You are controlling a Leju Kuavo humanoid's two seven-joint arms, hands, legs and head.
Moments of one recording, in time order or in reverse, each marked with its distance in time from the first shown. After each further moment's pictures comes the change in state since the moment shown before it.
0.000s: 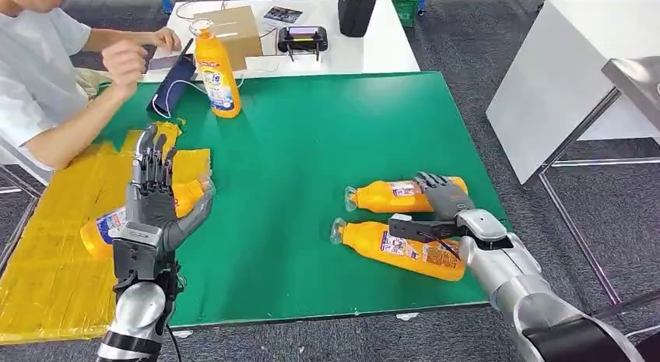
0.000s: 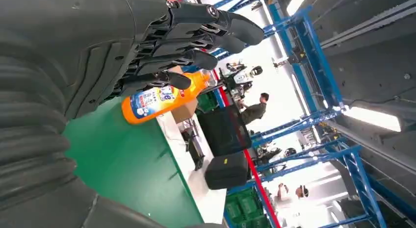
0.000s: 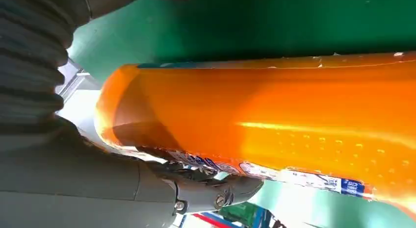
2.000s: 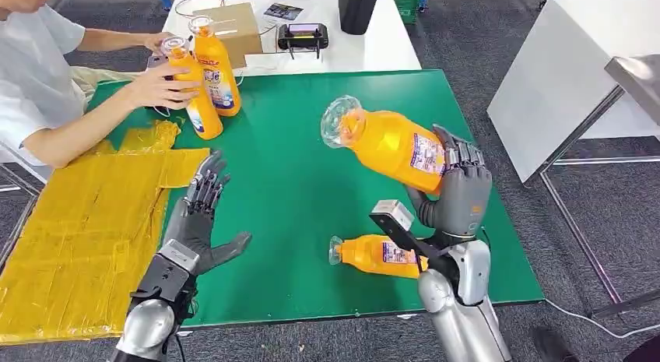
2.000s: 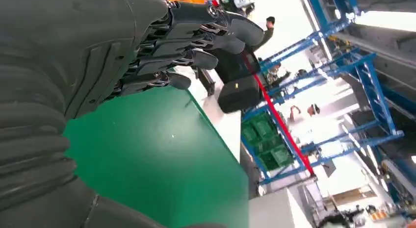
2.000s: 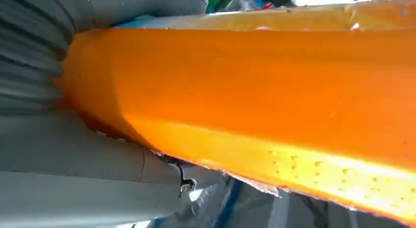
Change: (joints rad) left arm 0.064 0.013 -0.075 -0.047 -0.041 -0.270 0.073; right arm 0.469 0.251 -0.209 -1.022 -0.171 -0.633 0.044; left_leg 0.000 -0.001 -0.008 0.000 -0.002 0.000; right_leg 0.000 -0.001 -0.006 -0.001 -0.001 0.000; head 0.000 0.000
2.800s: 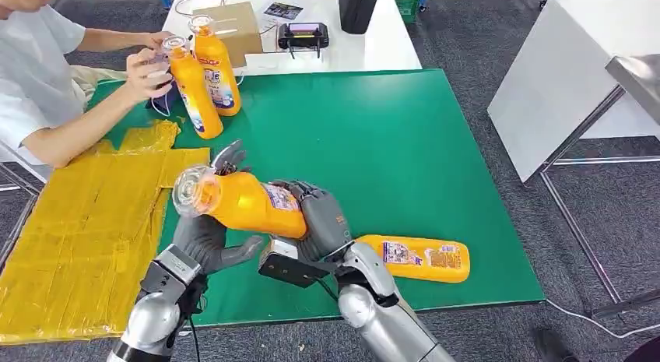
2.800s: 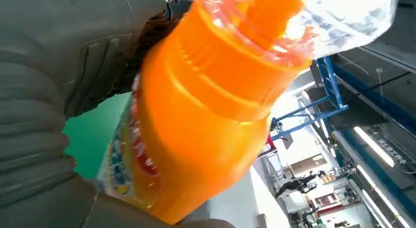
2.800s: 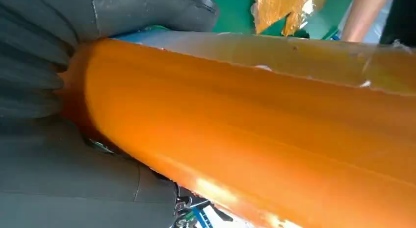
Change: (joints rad) left arm -0.058 0.016 -0.106 -0.032 0.054 -0.069 -0.029; right arm -0.131 0.116 0.418 0.332 -0.242 0.413 -0.075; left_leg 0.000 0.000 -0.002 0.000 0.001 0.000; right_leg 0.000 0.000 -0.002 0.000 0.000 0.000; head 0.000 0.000
